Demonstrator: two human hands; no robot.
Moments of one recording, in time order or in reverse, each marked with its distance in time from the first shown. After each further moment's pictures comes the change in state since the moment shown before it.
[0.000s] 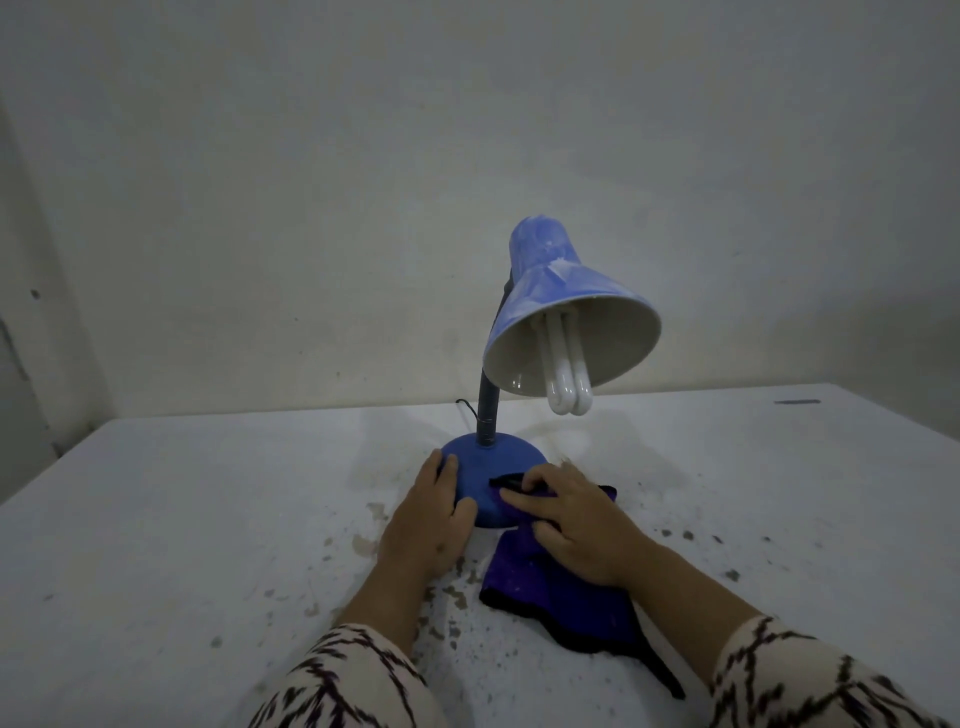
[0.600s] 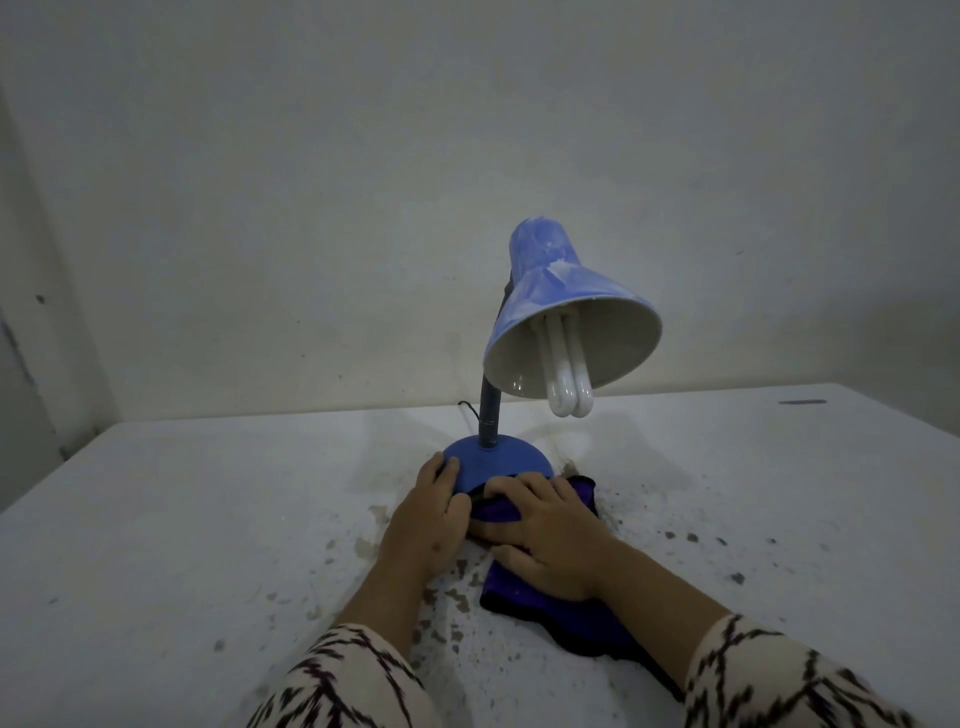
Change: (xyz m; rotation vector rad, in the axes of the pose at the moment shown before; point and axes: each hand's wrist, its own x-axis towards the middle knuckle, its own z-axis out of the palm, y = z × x) left_hand 0.001 -0.001 -0.003 -0.089 0.033 -0.006; right_hand 0.009 -0.020 0.010 -0.224 -0.062 -0.179
